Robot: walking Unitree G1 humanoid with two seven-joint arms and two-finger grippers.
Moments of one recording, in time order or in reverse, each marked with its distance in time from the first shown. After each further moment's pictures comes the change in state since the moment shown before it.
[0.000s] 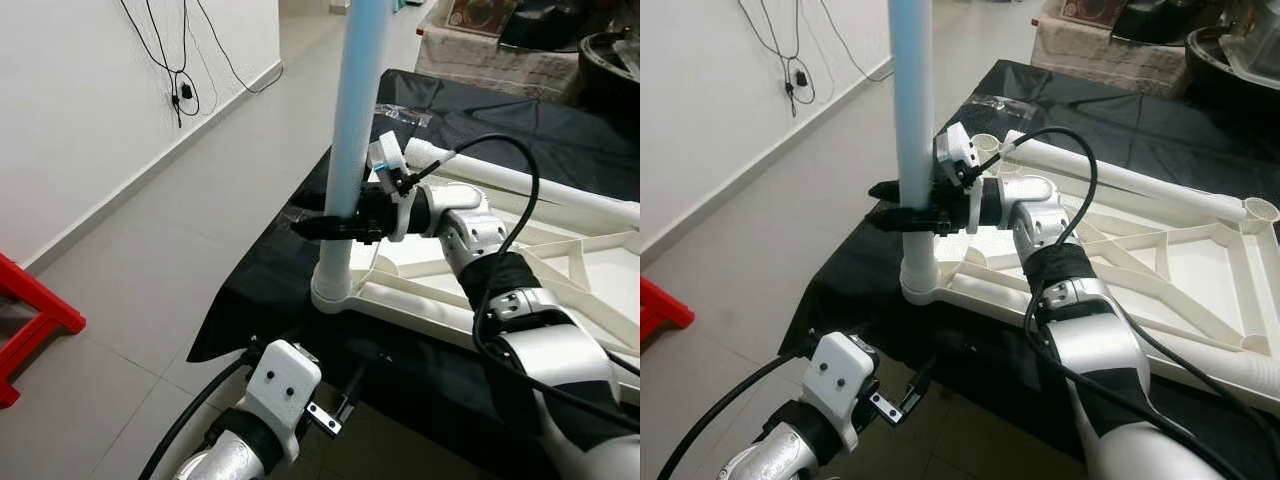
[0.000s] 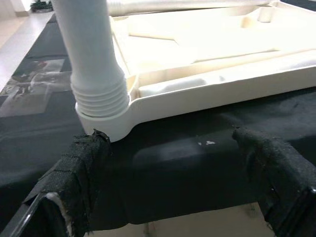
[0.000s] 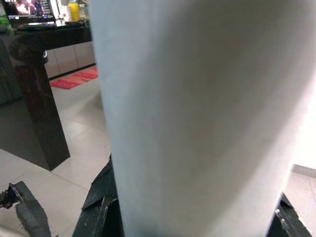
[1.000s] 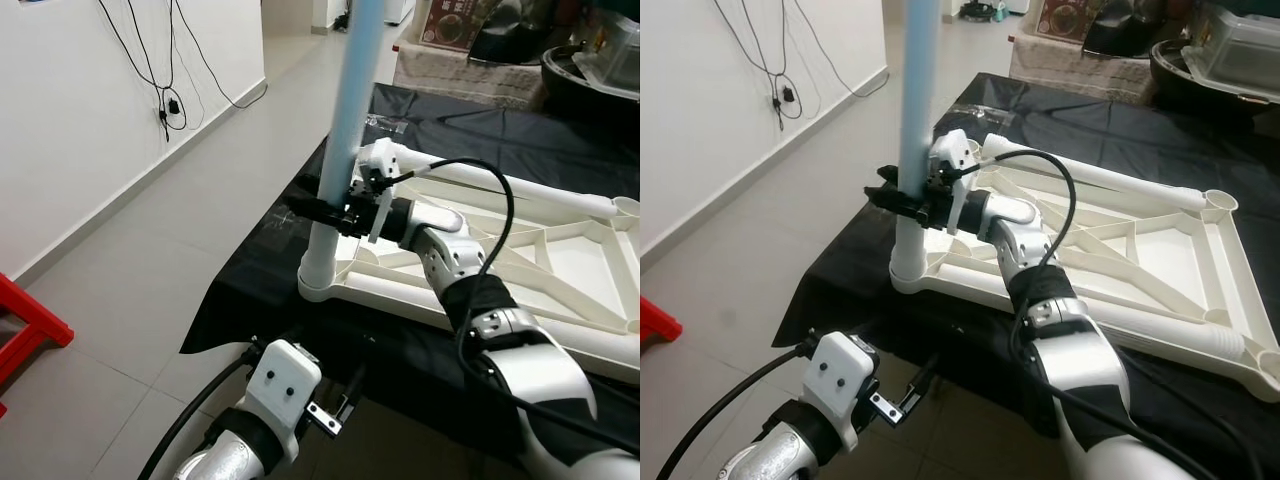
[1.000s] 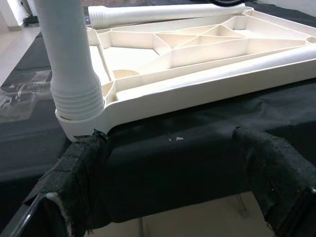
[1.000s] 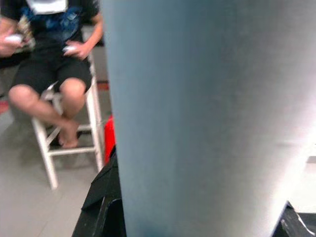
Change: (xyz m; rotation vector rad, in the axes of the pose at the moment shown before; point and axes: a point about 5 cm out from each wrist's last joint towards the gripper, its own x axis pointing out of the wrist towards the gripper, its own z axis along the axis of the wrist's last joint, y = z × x) left arm 0.001 0.001 0.001 0.004 -0.004 0.004; right arm 0.001 -0.011 -0.018 0.017 -0.119 -0.435
